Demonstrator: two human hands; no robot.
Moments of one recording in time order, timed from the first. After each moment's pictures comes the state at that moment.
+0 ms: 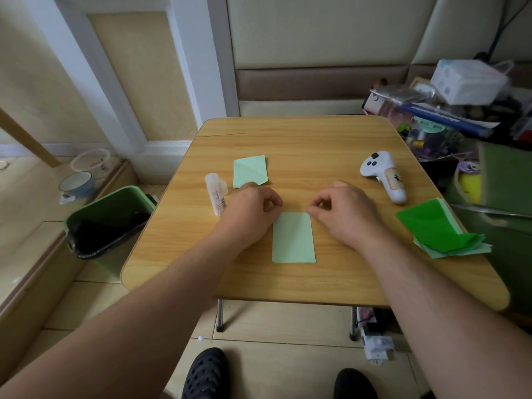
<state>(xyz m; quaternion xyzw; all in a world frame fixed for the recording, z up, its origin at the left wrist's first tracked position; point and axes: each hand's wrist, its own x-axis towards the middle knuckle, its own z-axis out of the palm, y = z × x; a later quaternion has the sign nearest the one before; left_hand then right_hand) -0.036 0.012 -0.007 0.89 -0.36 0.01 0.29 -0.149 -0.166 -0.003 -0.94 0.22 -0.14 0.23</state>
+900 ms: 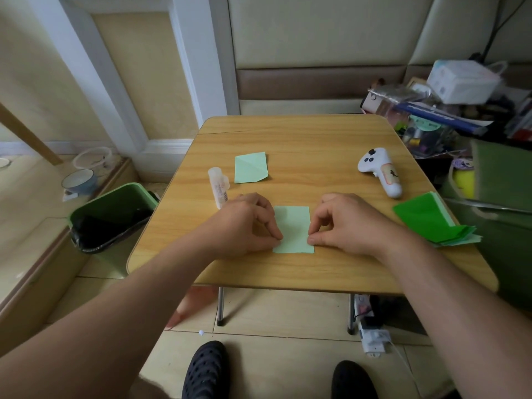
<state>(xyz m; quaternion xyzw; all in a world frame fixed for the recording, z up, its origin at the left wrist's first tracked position) -0.054 0.061 0.007 0.82 -0.48 -0.12 0.28 -0.189 -0.152 0.026 -0.96 0.09 0.00 0.27</state>
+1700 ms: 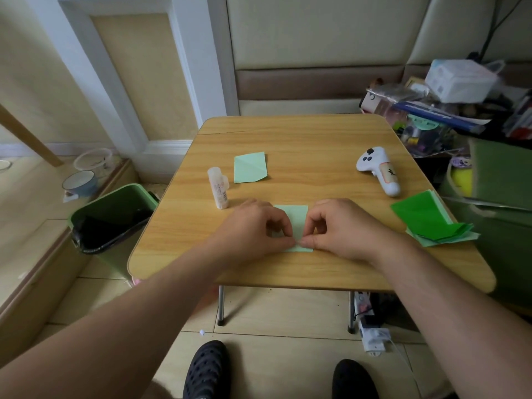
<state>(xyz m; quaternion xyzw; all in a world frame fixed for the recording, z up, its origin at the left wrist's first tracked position) -0.073 0.043 0.003 0.82 -0.51 -0.04 0.25 -0.189 -0.146 0.013 -0.96 0.06 -0.03 0.27</state>
